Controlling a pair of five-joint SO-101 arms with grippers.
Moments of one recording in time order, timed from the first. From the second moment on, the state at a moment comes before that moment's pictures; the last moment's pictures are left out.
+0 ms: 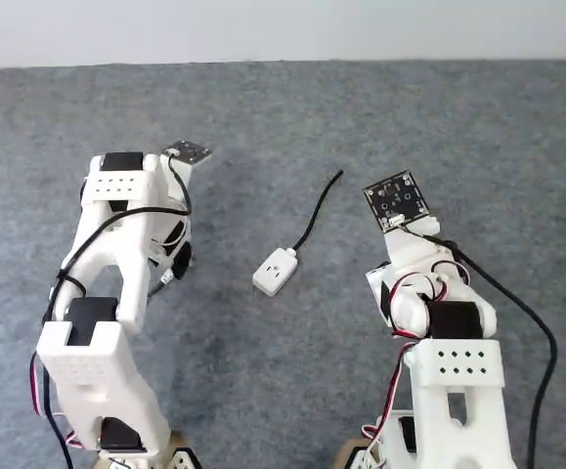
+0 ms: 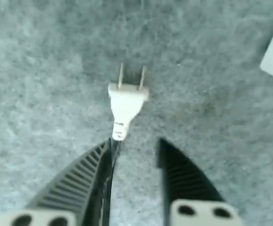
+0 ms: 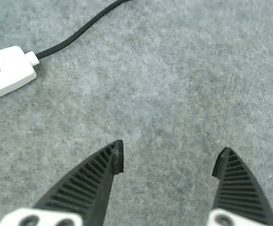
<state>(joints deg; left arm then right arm) -4.7 22.9 -1.9 90.3 -21.8 -3.0 -50.7 55.6 56.7 22.1</state>
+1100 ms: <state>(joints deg) -10.3 22.9 11.8 83.4 -25.8 -3.0 -50.7 55.6 56.7 22.1</state>
